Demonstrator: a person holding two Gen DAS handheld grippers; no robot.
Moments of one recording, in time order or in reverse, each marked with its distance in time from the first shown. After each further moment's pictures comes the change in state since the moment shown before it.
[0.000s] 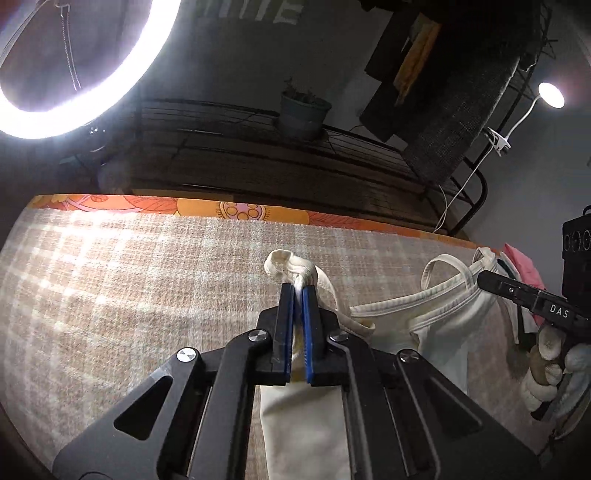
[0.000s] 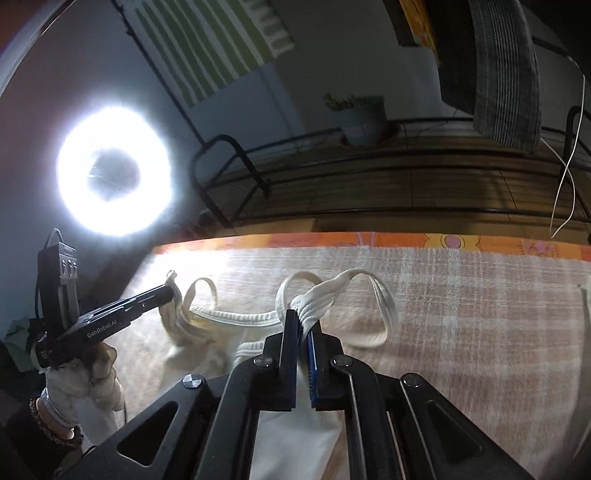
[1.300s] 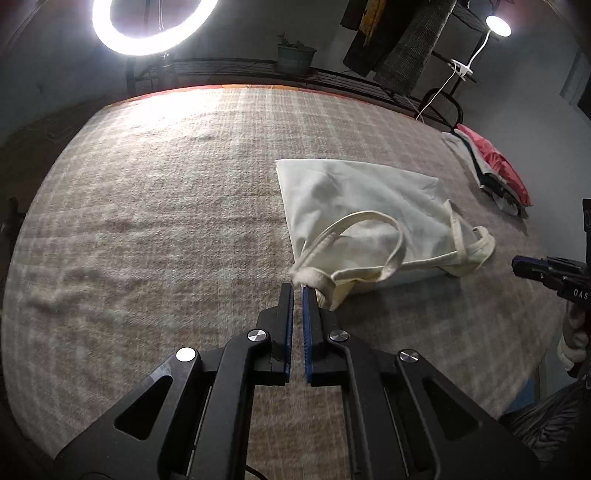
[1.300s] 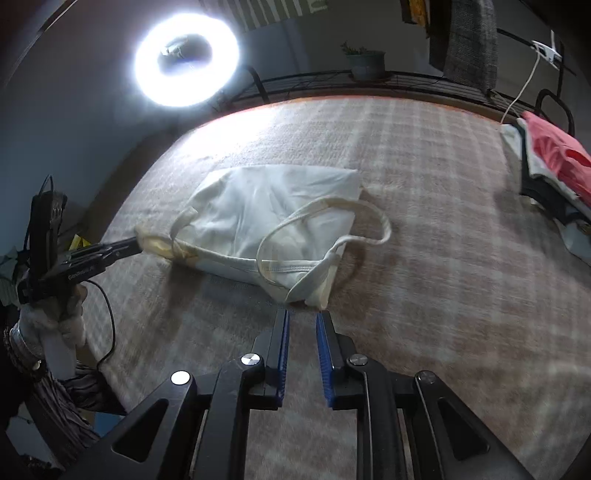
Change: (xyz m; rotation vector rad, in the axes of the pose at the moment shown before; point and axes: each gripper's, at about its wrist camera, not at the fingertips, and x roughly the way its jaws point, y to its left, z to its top) left arm -0.182 -0.014 -0.224 0.069 0.139 0.042; right arm -0.162 0.081 -0.232 -0.079 0.178 -0.110
